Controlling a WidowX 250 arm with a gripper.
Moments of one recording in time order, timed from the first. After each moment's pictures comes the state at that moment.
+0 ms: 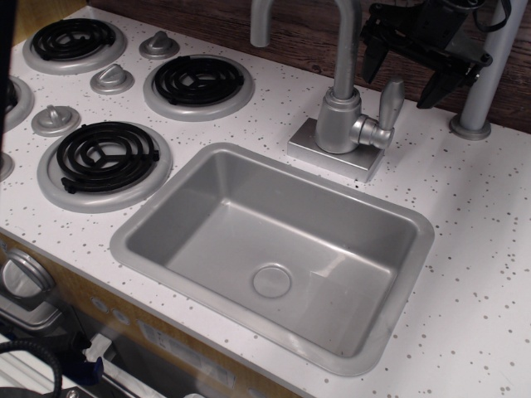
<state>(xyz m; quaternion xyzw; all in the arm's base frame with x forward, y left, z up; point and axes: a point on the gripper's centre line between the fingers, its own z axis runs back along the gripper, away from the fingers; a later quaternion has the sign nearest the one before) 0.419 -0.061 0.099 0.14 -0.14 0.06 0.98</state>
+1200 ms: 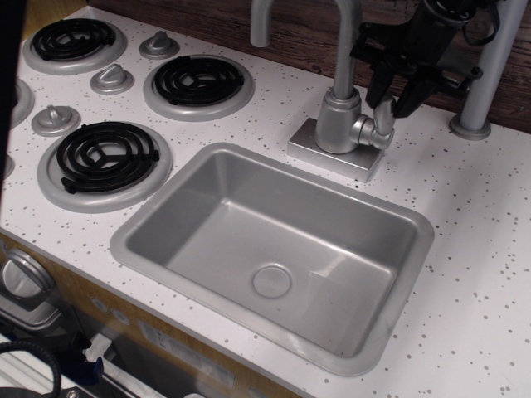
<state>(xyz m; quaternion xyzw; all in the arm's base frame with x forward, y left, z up) 0.396 -0.061 0.082 0.13 -0.08 0.11 0.98</state>
